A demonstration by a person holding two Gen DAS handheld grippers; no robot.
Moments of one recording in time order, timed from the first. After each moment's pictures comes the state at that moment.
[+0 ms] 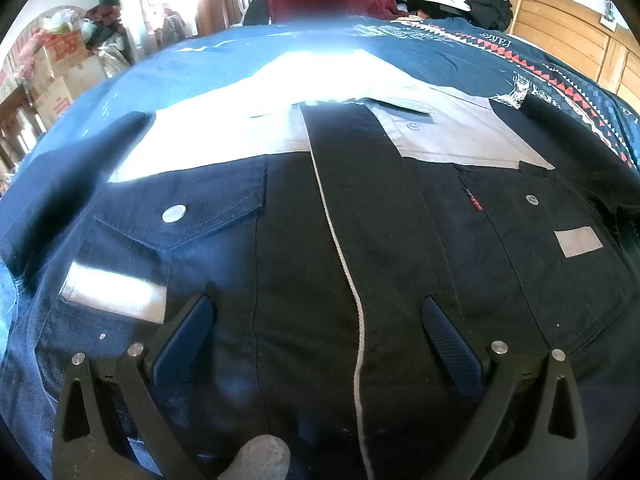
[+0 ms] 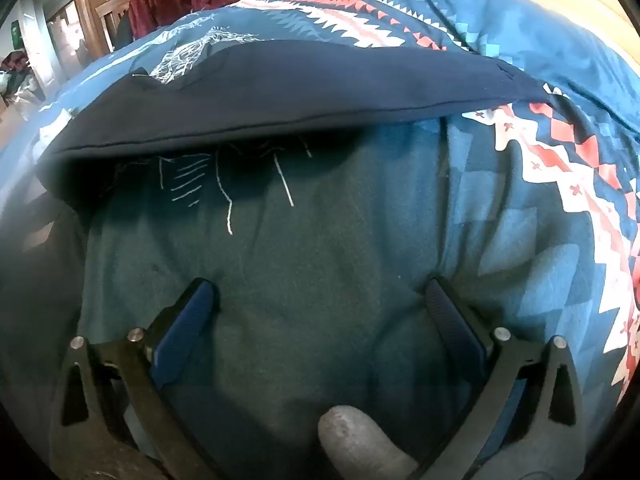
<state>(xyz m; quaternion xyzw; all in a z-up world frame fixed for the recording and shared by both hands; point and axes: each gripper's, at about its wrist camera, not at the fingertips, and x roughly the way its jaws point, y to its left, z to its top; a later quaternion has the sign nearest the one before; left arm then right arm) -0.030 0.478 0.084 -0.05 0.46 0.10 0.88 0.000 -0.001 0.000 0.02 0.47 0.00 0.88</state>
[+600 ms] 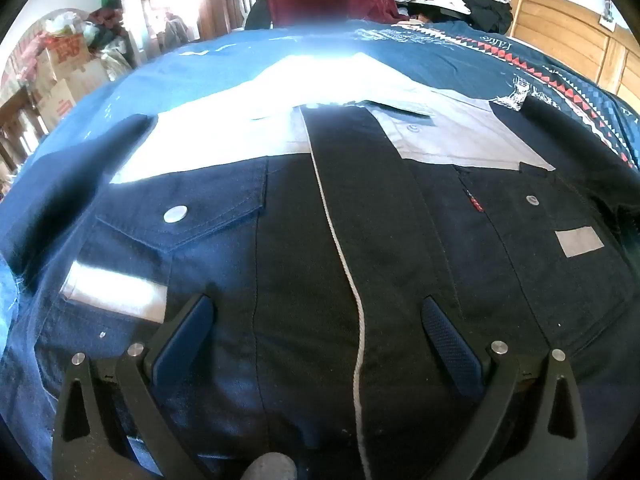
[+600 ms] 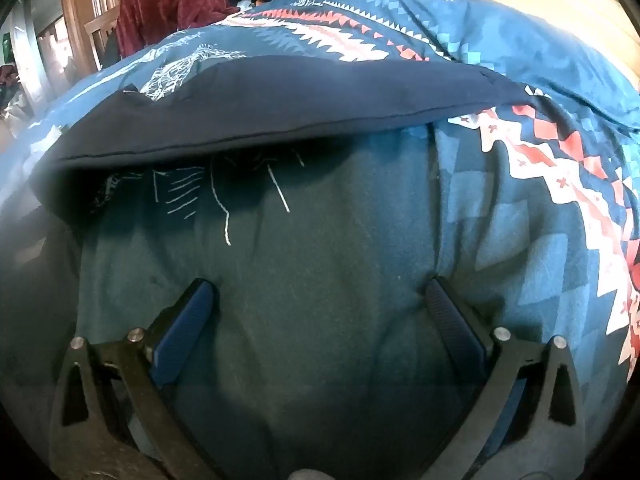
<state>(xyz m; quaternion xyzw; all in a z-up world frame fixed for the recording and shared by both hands) -0.032 0.476 0.084 -0.05 0.45 0.10 0.89 -0.006 0.003 0.002 0.02 0.44 -0.04 0.90</state>
